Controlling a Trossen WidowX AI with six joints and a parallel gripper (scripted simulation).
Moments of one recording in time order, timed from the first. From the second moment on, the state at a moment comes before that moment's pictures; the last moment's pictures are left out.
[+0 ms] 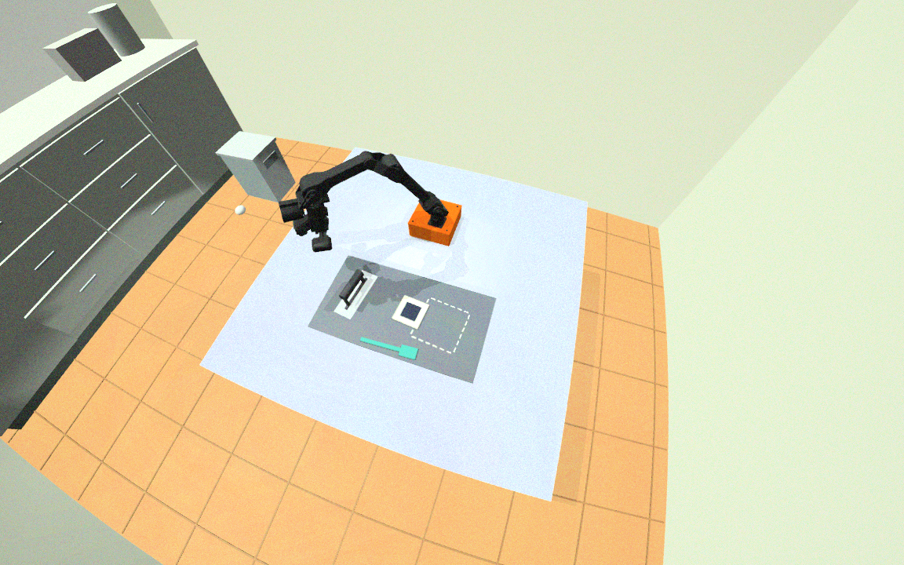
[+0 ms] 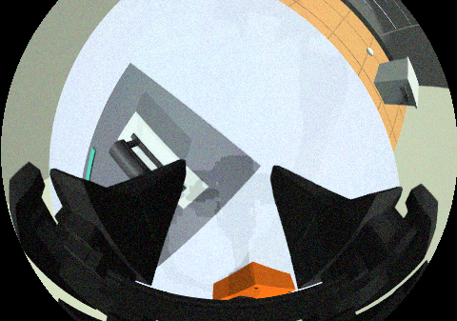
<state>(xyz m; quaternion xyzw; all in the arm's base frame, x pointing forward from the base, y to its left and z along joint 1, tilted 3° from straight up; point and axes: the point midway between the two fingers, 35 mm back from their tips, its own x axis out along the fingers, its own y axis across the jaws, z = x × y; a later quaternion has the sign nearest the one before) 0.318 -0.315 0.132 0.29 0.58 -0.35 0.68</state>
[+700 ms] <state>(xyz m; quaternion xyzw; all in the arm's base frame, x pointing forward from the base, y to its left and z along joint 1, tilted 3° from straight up) 0.384 -0.230 0.076 0.09 0.69 -0.11 0.71</state>
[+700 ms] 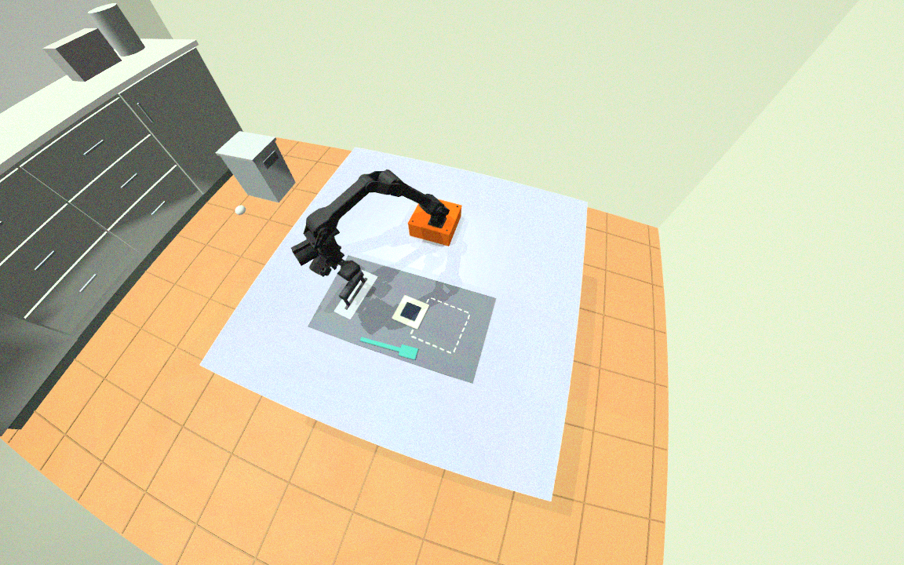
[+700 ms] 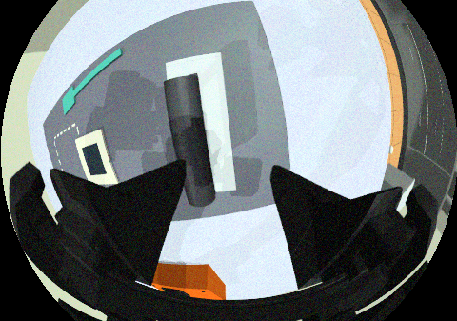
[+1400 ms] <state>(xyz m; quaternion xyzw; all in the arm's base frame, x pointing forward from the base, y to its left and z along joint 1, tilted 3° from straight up) 0.398 -0.206 0.049 0.03 0.71 -0.04 0.70</state>
